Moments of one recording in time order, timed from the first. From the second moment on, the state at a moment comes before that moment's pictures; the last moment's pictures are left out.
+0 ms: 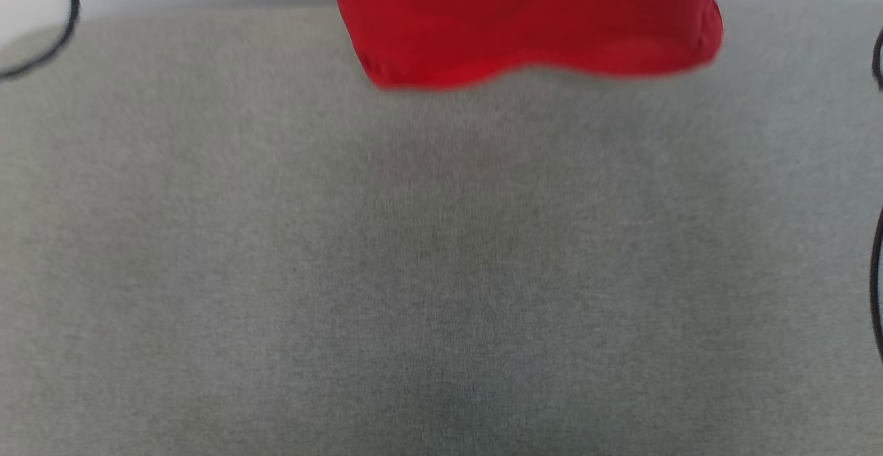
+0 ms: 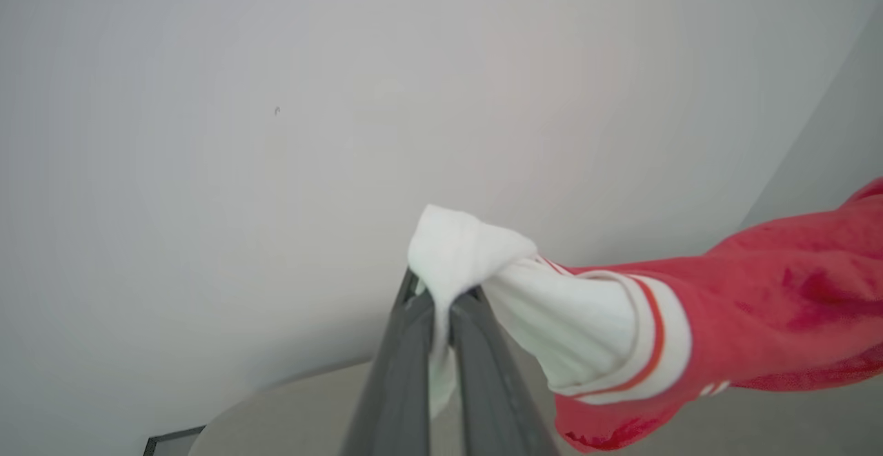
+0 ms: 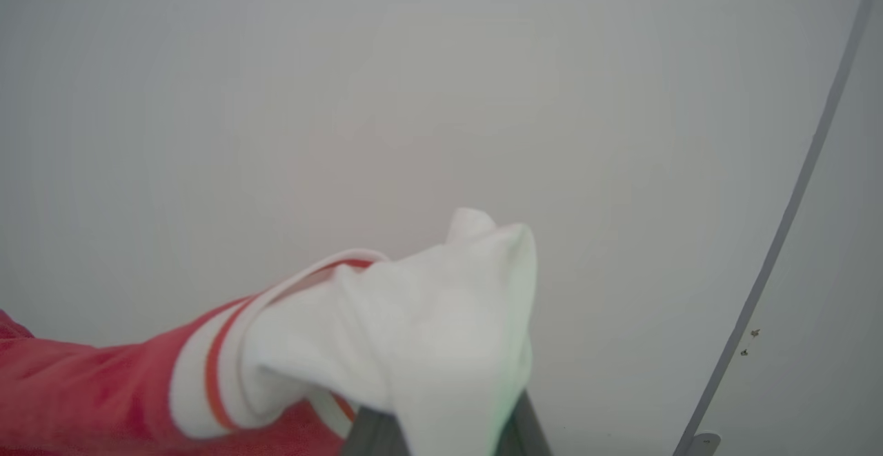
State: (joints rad) left arm -1.39 0.51 -0.46 0.56 -0.69 -0.04 0.62; right arm -1.30 -0.23 0.06 0.67 0.37 0.13 0.30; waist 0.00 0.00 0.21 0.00
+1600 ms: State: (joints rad) left arm -0.89 0.51 -0.63 0.85 -0.74 -0.11 0.48; right arm -0.91 -0.32 0.36 0.91 0.69 0.13 0.53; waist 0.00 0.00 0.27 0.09
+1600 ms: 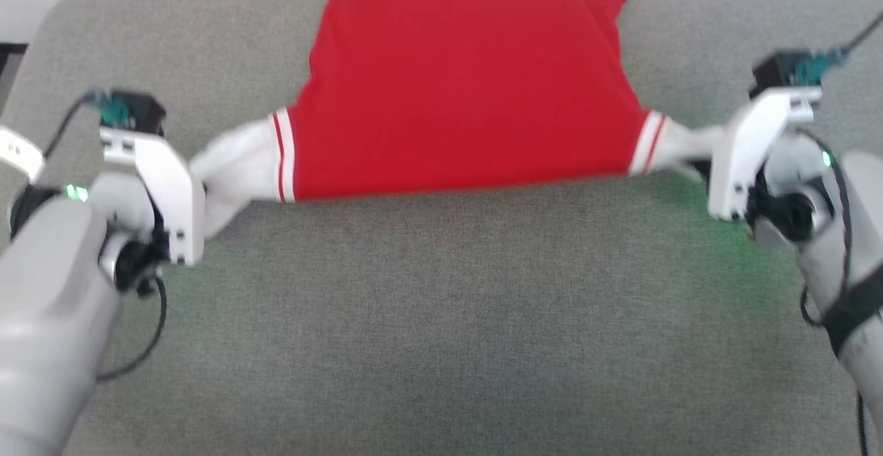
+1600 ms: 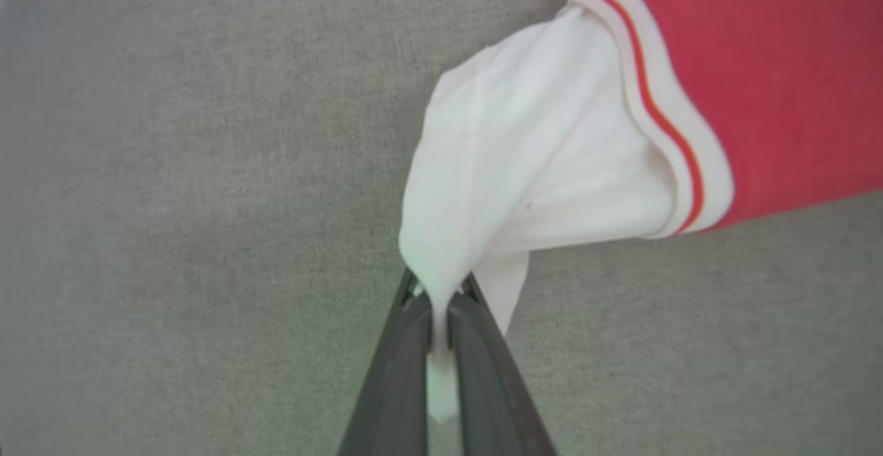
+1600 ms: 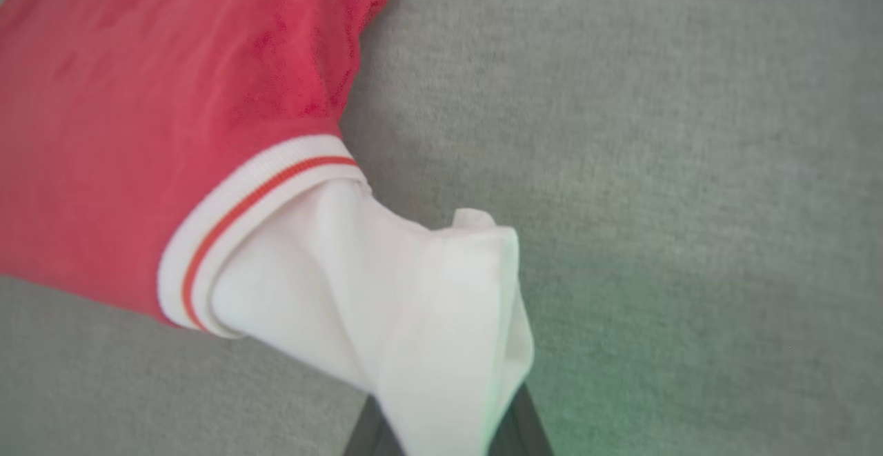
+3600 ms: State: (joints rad) left arm -0.20 0.63 -0.58 -0.05 -0.88 0.25 0.46; right arm -0.62 -0.37 -0.03 0.11 0.33 0.13 0.63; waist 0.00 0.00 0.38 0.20
